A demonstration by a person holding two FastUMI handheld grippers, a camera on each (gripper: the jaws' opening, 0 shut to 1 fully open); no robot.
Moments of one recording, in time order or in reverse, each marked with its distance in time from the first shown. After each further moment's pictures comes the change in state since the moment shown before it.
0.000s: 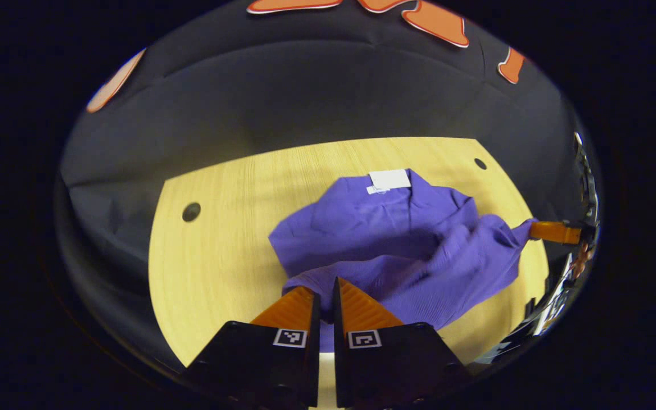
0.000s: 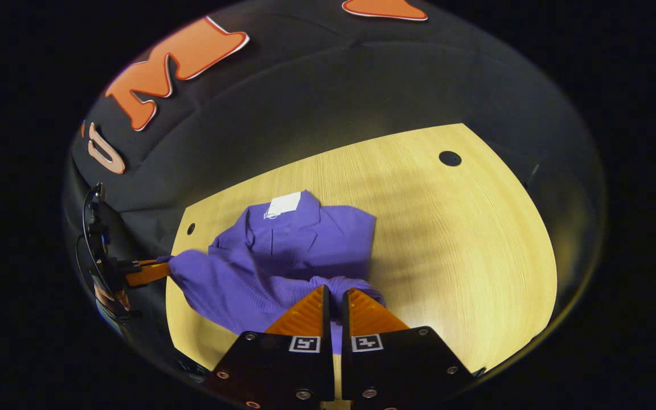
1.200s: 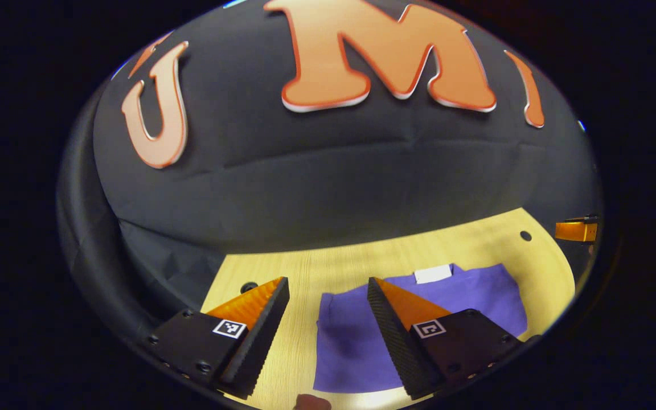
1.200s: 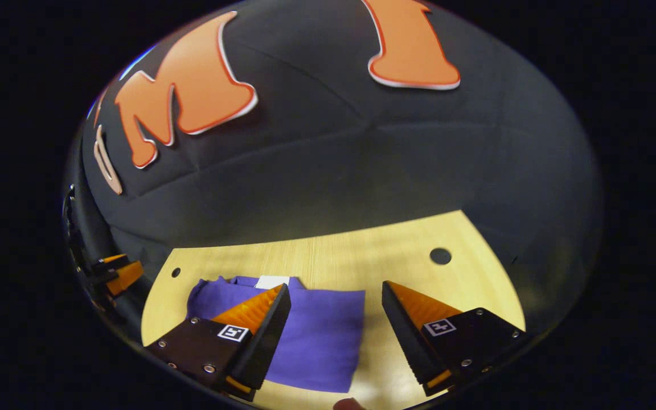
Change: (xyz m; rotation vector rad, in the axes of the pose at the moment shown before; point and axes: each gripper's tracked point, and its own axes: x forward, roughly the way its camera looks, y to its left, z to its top) left arm -0.076 0.020 0.107 -0.063 -0.519 0.291; right arm -0.032 -0.001 0.127 -0.167 -0.408 -0.078
